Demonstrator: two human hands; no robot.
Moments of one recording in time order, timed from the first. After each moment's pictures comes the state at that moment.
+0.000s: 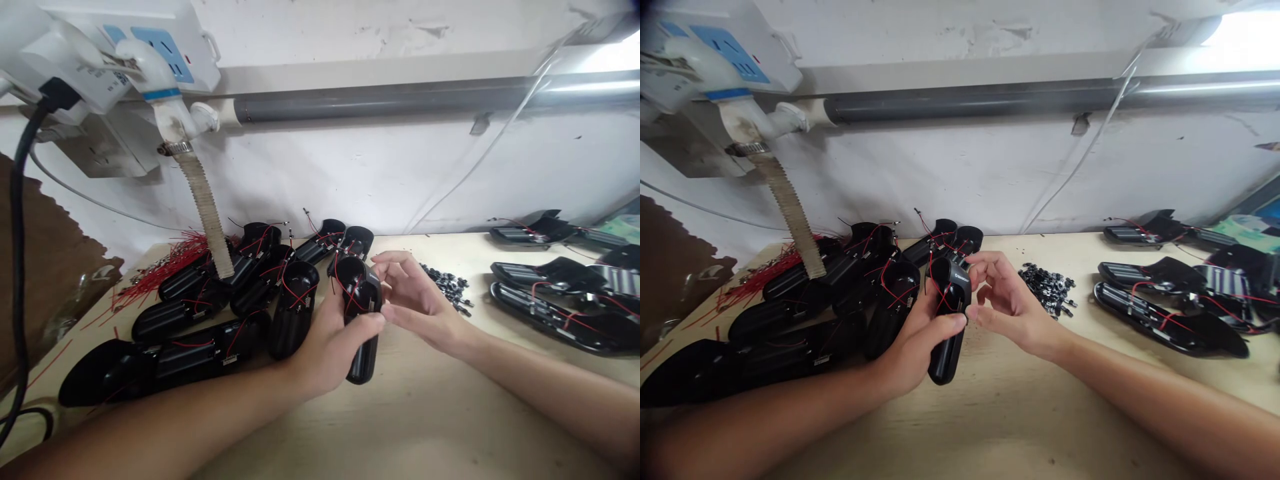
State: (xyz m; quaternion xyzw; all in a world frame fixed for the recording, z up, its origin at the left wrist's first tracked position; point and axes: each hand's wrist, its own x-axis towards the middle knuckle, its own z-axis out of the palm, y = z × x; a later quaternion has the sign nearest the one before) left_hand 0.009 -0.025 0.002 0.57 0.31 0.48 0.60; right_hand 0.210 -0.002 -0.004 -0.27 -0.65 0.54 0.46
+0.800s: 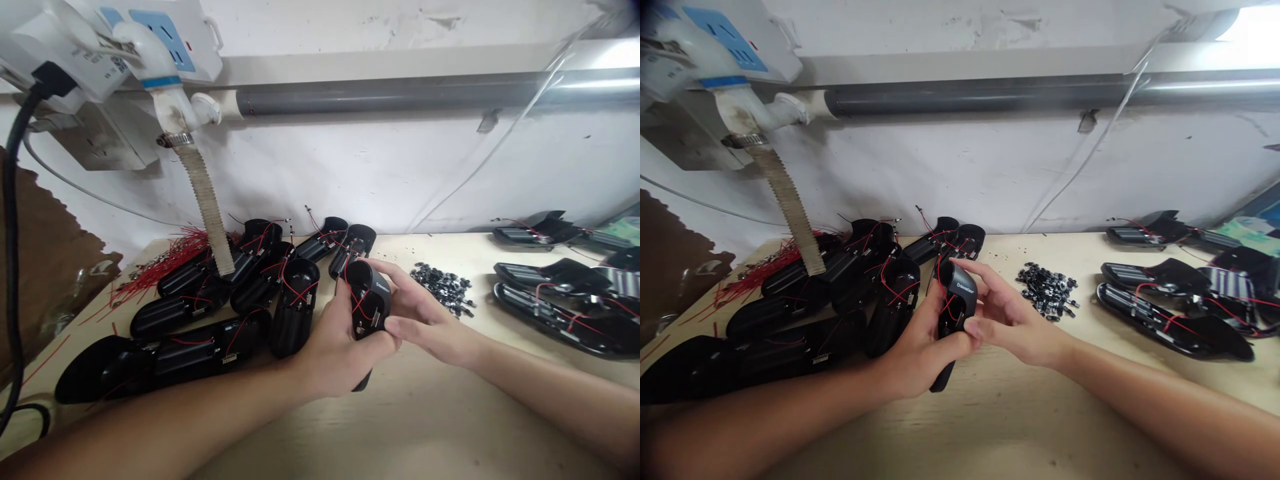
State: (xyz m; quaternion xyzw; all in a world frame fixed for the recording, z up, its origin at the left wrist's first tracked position) left_hand 0.009 -0.030 0.009 0.59 0.32 0.40 0.62; right_hand 0.205 -0.012 -0.001 -0.23 -0.61 0.65 0.38
